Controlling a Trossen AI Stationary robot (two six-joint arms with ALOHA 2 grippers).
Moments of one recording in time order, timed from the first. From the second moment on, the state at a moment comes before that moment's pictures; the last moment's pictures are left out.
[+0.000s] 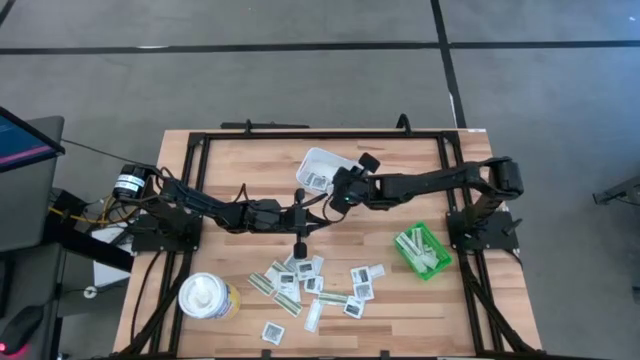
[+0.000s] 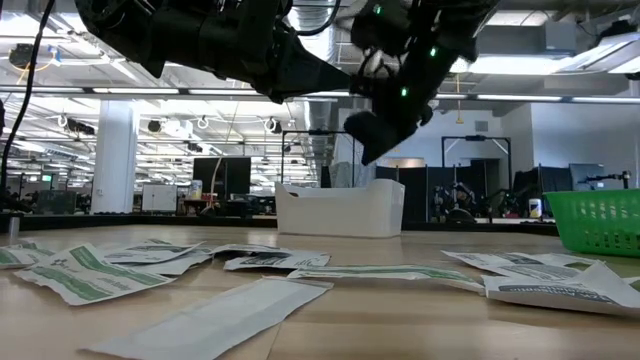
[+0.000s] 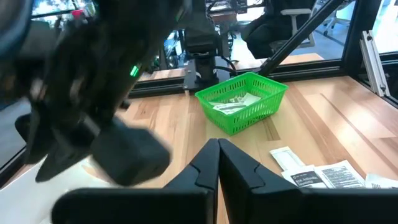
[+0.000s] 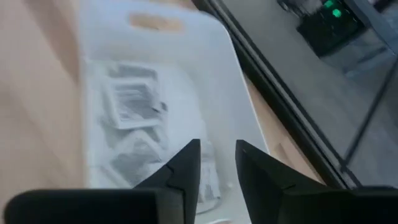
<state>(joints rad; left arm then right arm) -0.15 1.45 0.71 0.72 -0.18 0.15 -0.05 1.71 1.11 -0.34 0.71 0.18</state>
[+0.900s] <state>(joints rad) -0.31 1.48 0.70 0.42 -0.10 -0.19 0.33 1.07 0.67 -0.36 0.49 0.26</state>
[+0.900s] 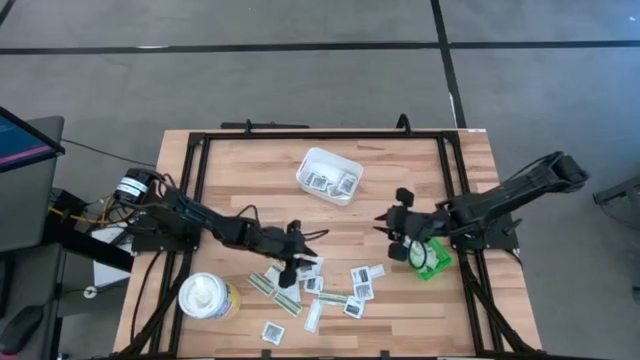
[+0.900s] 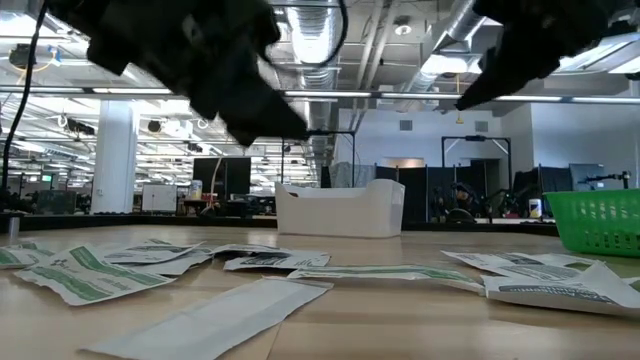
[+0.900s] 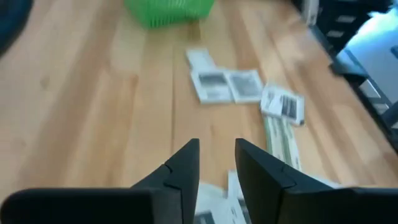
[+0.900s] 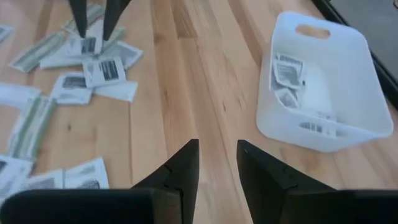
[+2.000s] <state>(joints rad) -0.39 1.64 0.67 0.34 -0.32 -0.28 0.26 1.04 0.67 -0.21 0.47 0.18</state>
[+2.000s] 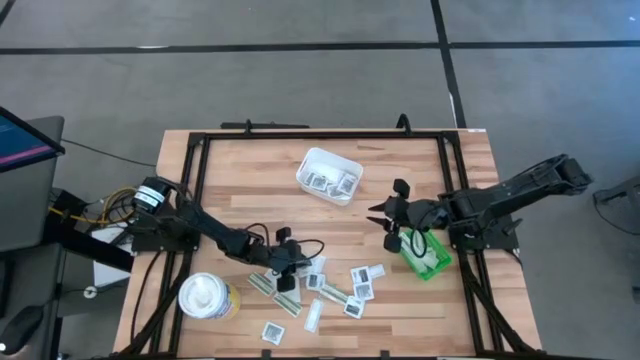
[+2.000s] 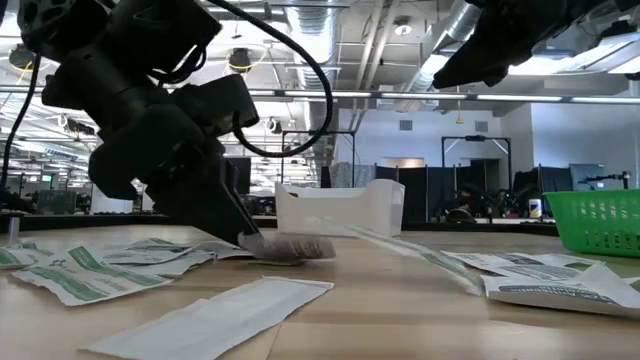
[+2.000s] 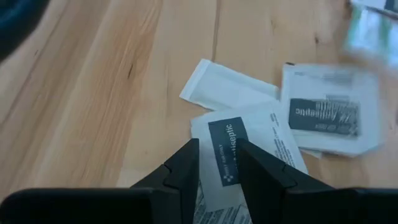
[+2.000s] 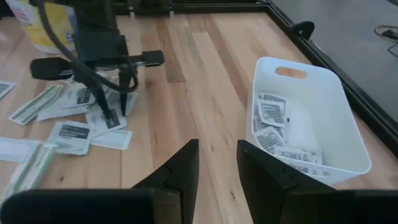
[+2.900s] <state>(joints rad) -0.33 1.66 0.66 0.51 -0.32 -0.09 0.27 1.10 0.67 -0.20 0.47 0.18</state>
